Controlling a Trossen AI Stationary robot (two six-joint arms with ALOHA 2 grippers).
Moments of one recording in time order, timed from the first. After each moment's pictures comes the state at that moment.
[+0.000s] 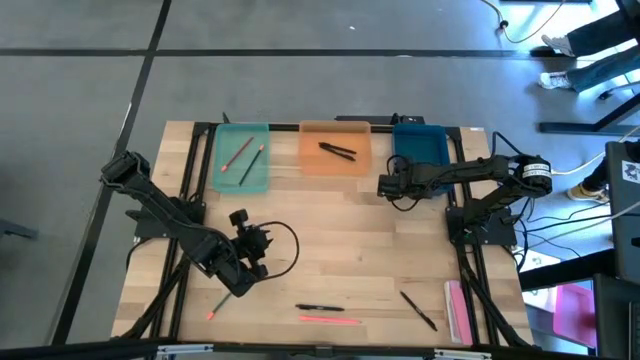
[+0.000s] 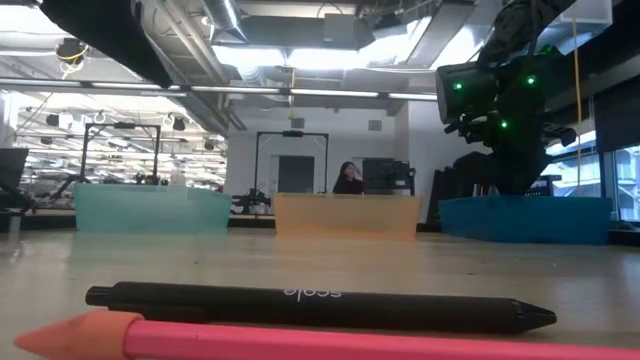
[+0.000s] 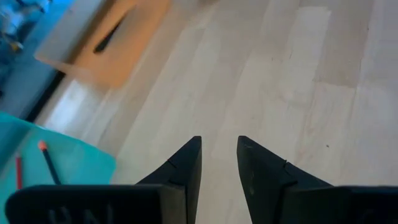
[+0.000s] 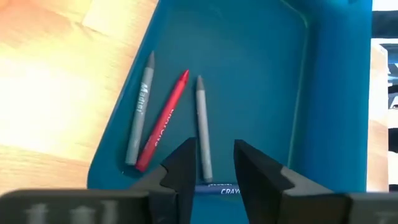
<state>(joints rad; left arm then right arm) -0.67 1.45 1.03 -0.90 -0.84 -0.89 -0.20 1.49 0.80 -0.98 0.63 1.06</state>
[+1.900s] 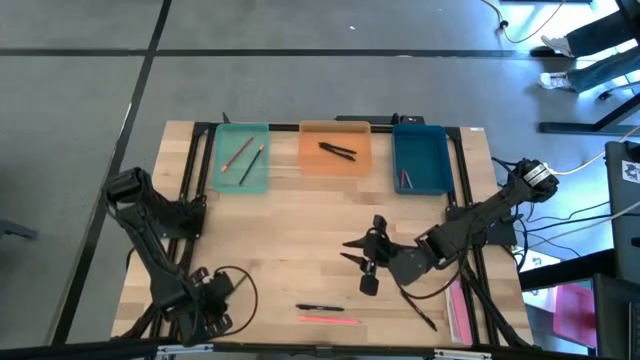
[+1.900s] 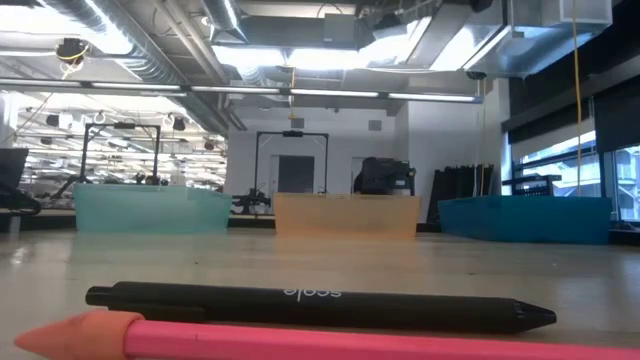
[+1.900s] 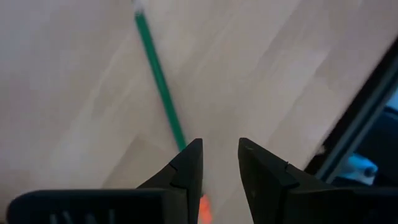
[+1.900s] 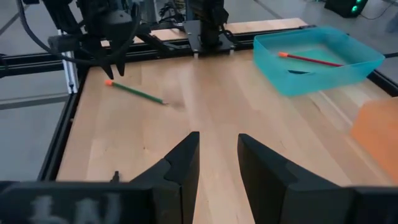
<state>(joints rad) -1.09 1.61 1.03 -0.83 -0.28 -1.74 0.58 1.49 1.07 -0.12 0.71 0.41</state>
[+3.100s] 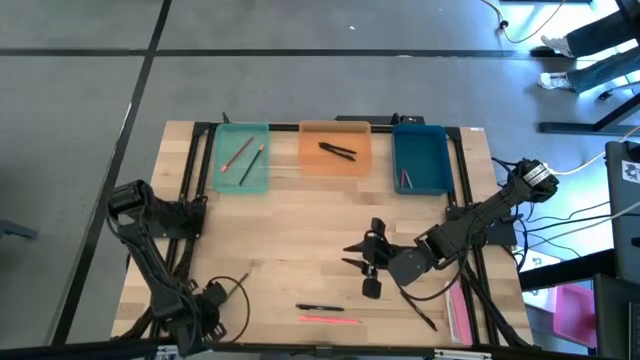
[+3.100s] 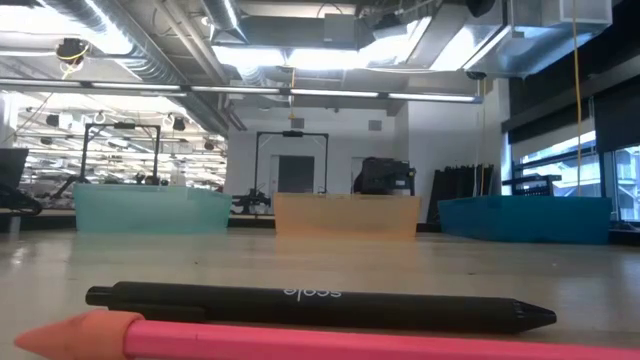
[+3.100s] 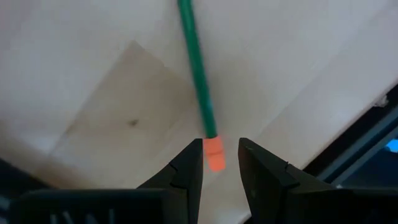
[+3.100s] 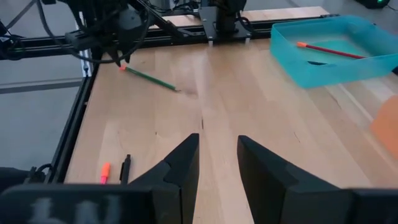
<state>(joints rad) -1.15 1.72 1.03 -0.77 -0.09 -1.91 0.58 1.49 1.07 -0.16 0.62 0.41</state>
